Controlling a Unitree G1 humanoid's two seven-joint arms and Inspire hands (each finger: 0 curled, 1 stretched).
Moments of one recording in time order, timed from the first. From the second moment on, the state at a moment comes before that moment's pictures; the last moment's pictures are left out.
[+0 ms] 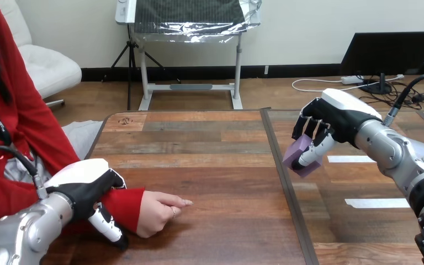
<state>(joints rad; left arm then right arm) -0.20 0.62 -0.21 0.22 0.70 0.04 -0.41 -0.95 -0.46 0.35 1.35 -0.56 -0.37 0.08</state>
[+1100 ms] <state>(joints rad) -0.18 0.62 -0.20 0.20 0.62 0.10 -0.42 -0.95 -0.46 0.35 1.35 -0.56 -0.37 0.08</state>
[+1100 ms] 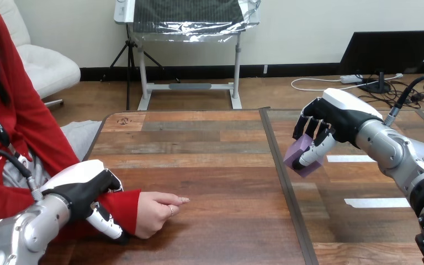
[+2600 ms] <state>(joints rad) -0.08 0.63 -0.10 0.02 0.52 0.09 -0.41 -0.95 -0.46 0.35 1.34 -0.56 -0.36 0.09</state>
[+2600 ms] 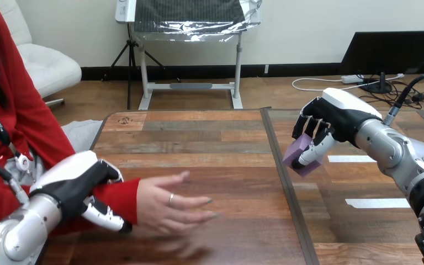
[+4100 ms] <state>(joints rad) -0.09 0.63 -0.08 -0.04 0.48 0.09 -0.41 -0.95 -0.45 0.35 1.33 -0.55 -0.36 0.11</state>
